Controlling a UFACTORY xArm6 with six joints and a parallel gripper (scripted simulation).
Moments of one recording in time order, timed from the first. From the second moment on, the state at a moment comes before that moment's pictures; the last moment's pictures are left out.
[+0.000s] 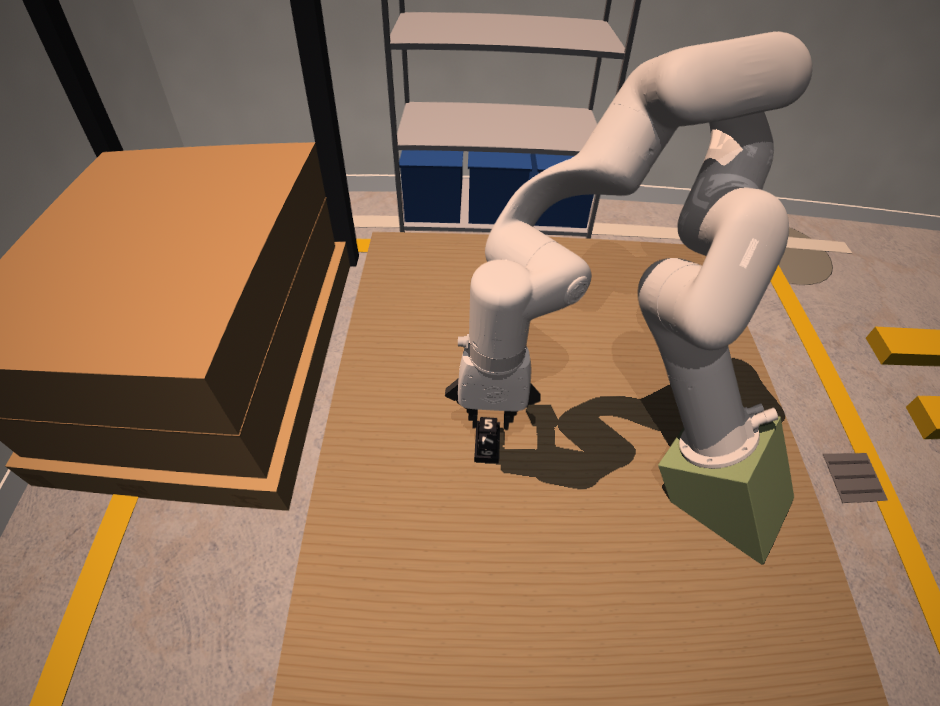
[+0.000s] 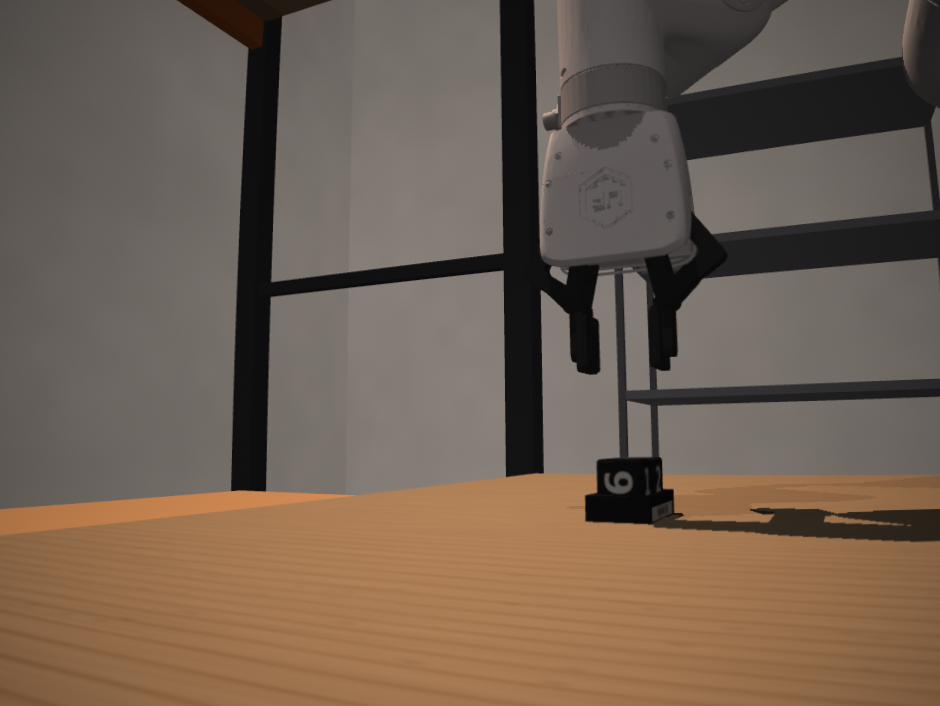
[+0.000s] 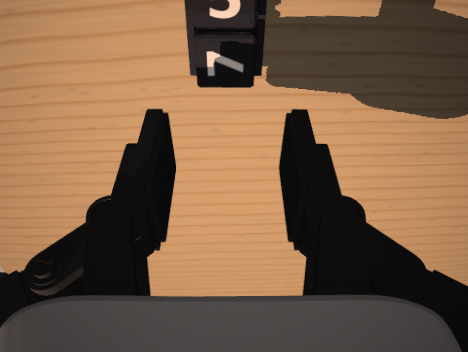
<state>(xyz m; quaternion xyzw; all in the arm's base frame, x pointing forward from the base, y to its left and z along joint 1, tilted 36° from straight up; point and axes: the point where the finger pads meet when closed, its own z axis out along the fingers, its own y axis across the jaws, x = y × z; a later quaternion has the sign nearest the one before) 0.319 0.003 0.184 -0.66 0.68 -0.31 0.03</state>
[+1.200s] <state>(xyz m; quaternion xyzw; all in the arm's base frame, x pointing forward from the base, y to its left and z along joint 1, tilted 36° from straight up) 0.322 0.000 0.178 -0.66 0.68 -0.31 0.03</state>
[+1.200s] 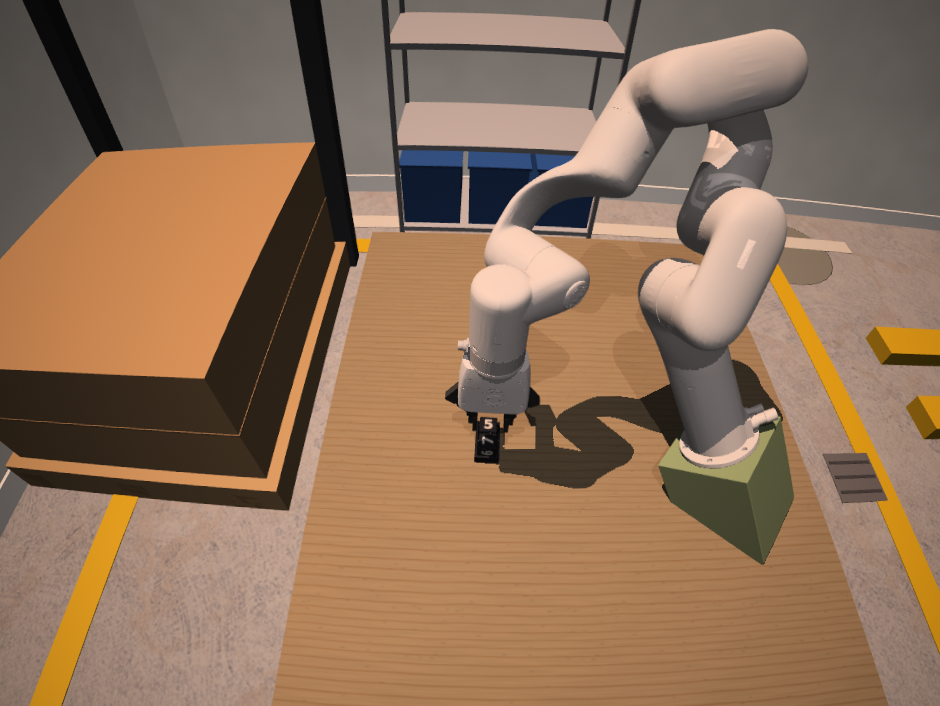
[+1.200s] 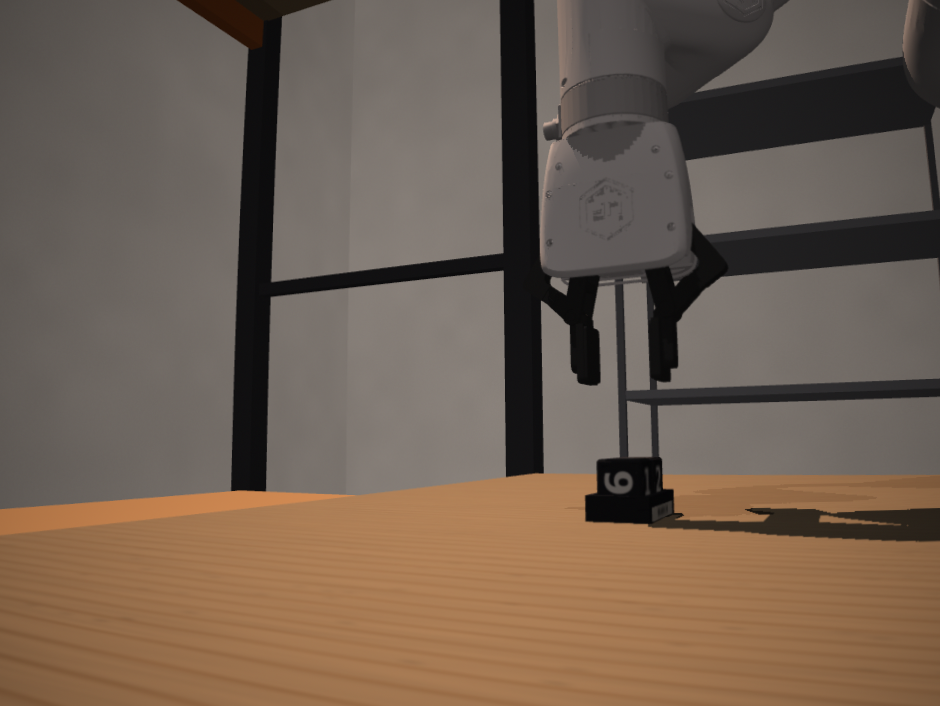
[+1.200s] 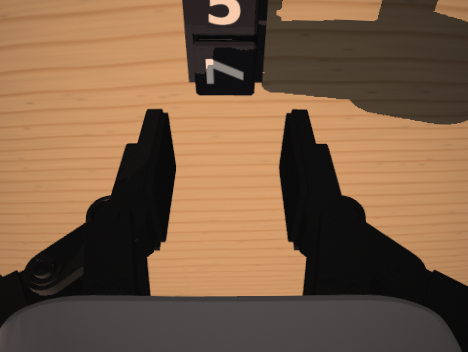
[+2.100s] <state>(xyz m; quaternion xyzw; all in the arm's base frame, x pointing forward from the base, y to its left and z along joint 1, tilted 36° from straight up) 0.338 -0.012 0.150 -0.67 0.68 -0.31 0.03</state>
